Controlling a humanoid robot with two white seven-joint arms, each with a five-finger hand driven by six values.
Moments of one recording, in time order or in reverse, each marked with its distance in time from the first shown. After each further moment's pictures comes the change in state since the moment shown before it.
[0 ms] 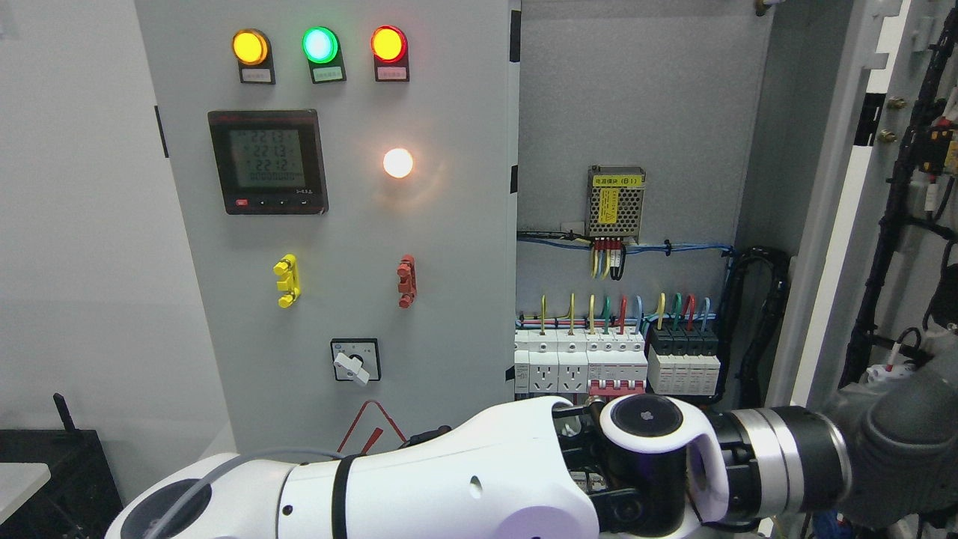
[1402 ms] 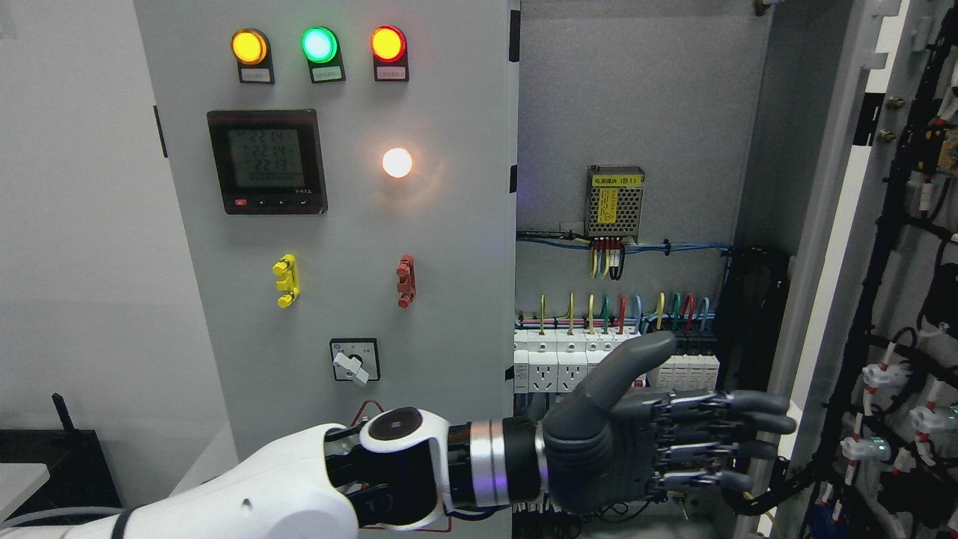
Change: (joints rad) left arm 0.227 0.576 0.033 -0.222 -0.029 0.004 -0.354; right arm 0.000 0.000 0.000 0.000 0.000 0.000 0.000
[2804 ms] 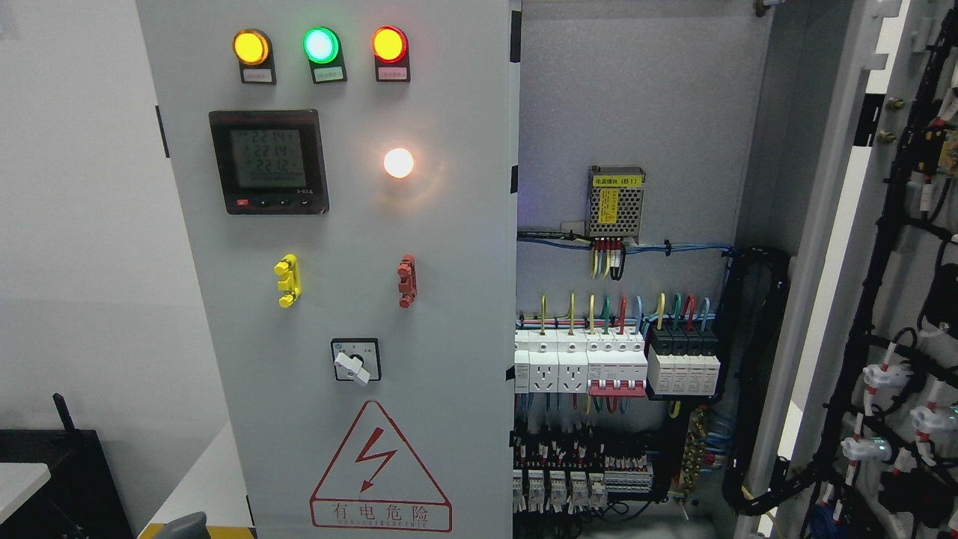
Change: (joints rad) left arm 0.628 0.803 0.135 0.060 -0.095 -0.016 -0.065; right arm 0.000 0.000 0.000 0.000 0.000 0.000 0.000
